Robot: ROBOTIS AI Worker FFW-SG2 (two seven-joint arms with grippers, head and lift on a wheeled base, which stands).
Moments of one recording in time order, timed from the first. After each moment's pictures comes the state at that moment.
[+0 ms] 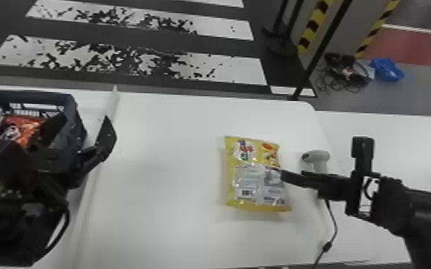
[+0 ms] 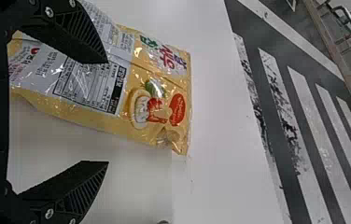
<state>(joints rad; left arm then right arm) 0.32 0.23 -0.13 -1.81 0.32 -0.11 -0.03 0.08 -0.35 -0.26 -1.60 -0.31 0.92 0.64</state>
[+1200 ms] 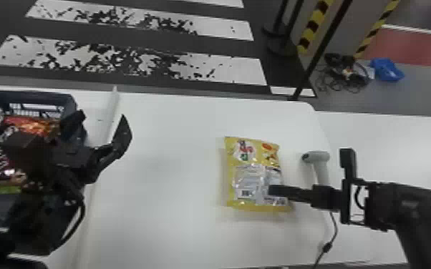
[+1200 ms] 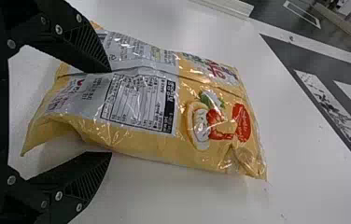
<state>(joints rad) 0.25 0.23 -0.19 -1.74 0.31 -0.11 -0.03 -0.04 -0.39 -0.20 -1.35 -0.33 1.04 0.85</state>
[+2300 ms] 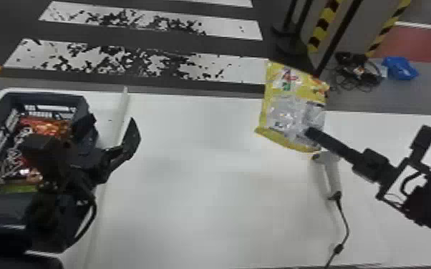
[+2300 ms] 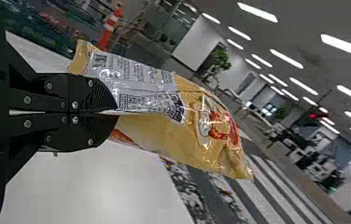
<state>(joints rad) 0.24 0.23 -0.19 -1.69 0.31 -0.12 -0.03 0.07 -0.32 -0.48 -1.59 -0.74 0.90 0.79</state>
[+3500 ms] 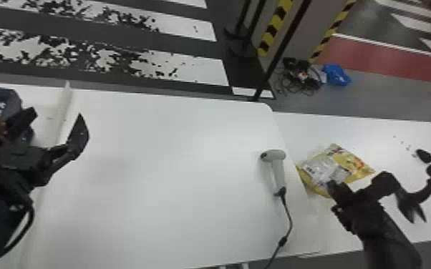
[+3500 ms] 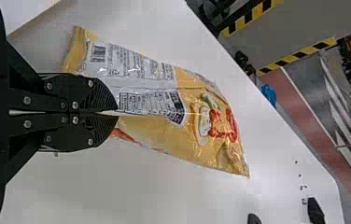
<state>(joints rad) 0.22 0.24 -0.22 -1.68 0.32 -0.14 -0.03 -0.05 -0.34 -0.56 -1.05 -0.68 0.37 -0.14</state>
